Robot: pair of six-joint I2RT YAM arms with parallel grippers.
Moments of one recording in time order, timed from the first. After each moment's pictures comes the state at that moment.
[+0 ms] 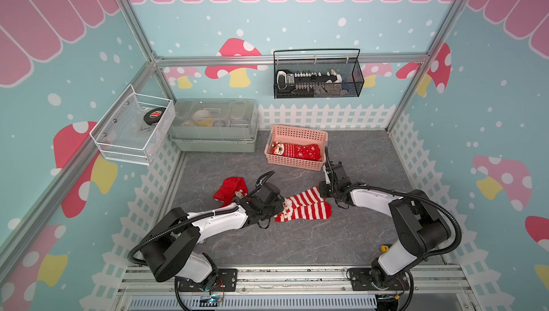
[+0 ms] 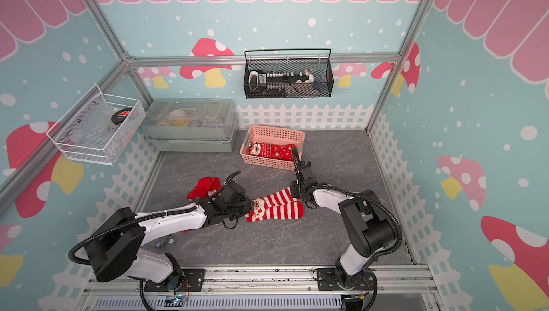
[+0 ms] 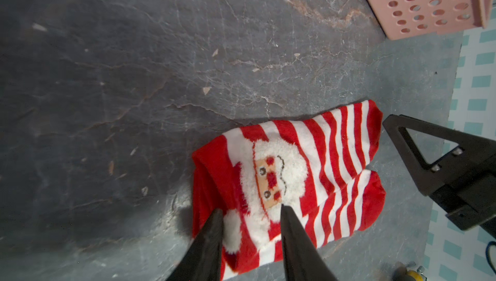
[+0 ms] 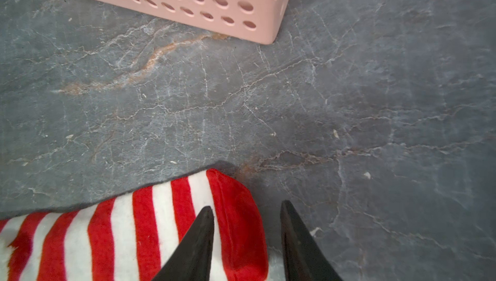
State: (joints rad) left arm -0.76 1.49 0.71 -0.12 -0.04 -1.11; right arm 0.44 1.64 0.80 -0.09 0.05 0.31
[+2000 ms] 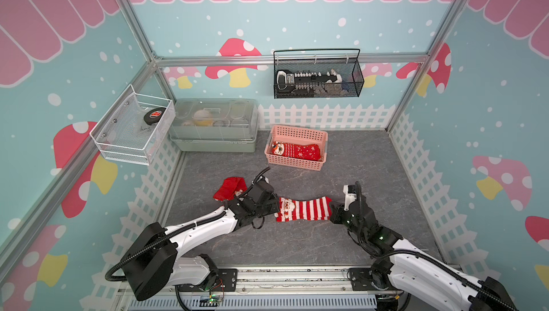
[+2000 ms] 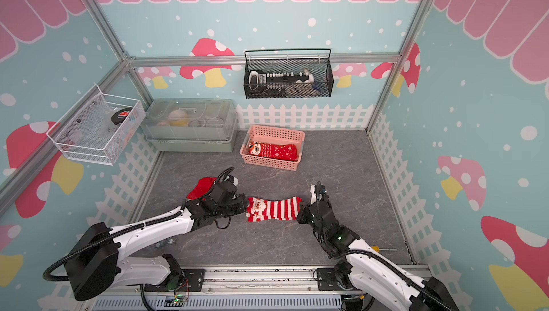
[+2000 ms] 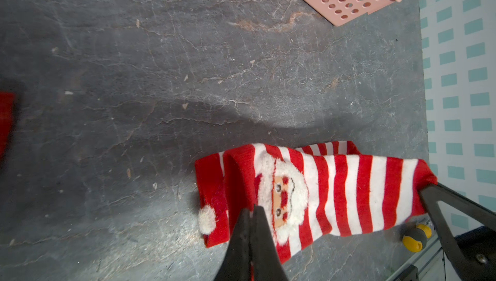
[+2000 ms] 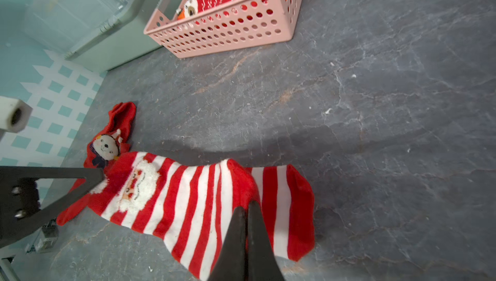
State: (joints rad) left arm -0.75 1.31 0.70 -0.19 -0.02 -0.88; right arm 0.66 0.79 0.28 0.01 0.16 0.68
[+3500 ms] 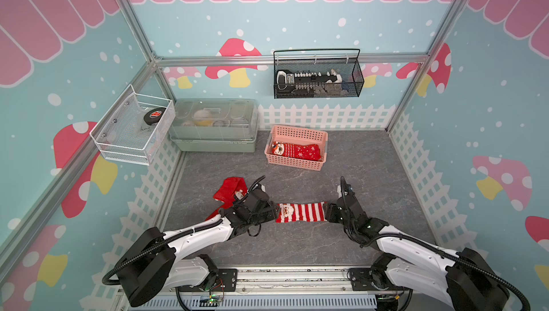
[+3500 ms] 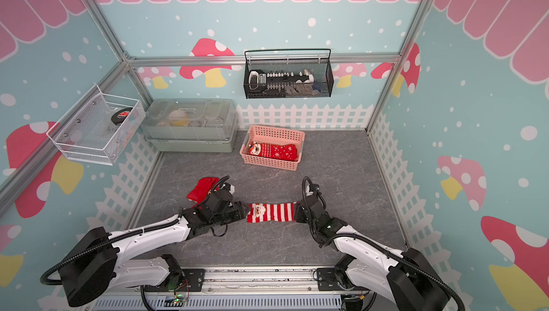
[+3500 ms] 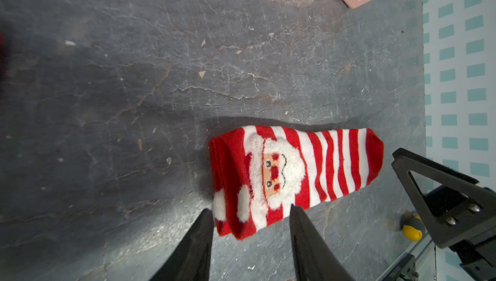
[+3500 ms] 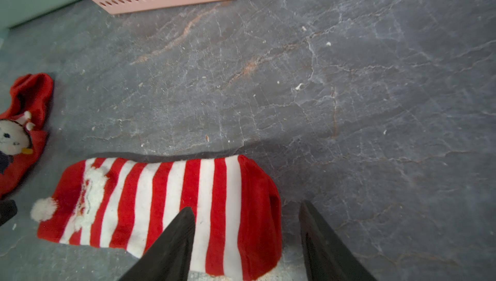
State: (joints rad) left arm -0.75 1.25 0.55 -0.09 0.01 -0.92; right arm 0.65 1.03 0.36 -0.06 0.21 0.66
